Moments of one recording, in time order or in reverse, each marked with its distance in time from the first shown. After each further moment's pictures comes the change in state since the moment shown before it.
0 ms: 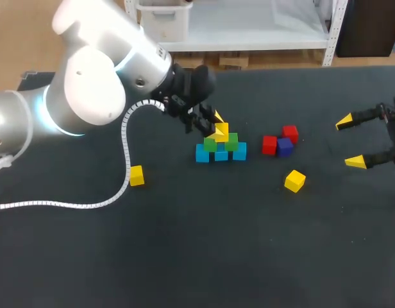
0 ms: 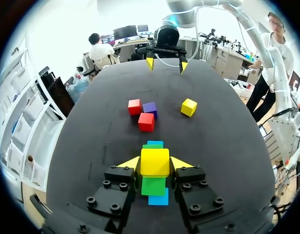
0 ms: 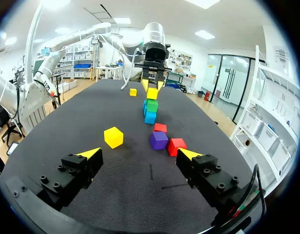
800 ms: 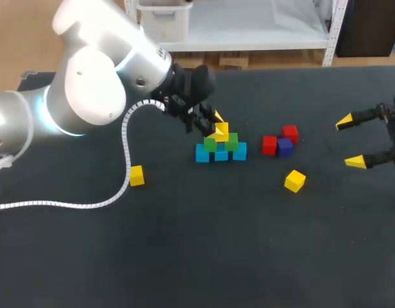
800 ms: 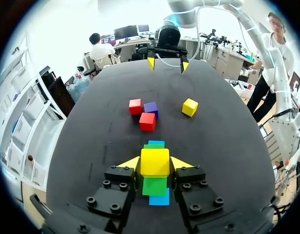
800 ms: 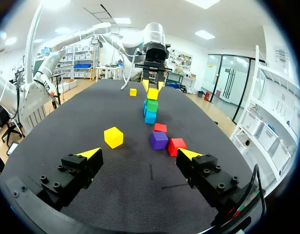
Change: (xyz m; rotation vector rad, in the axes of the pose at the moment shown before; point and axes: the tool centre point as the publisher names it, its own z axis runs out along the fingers) left arm 0.000 0.001 0.001 -0.001 -0.001 -0.004; right arm 0.000 0.000 0.000 0.000 0.000 0.000
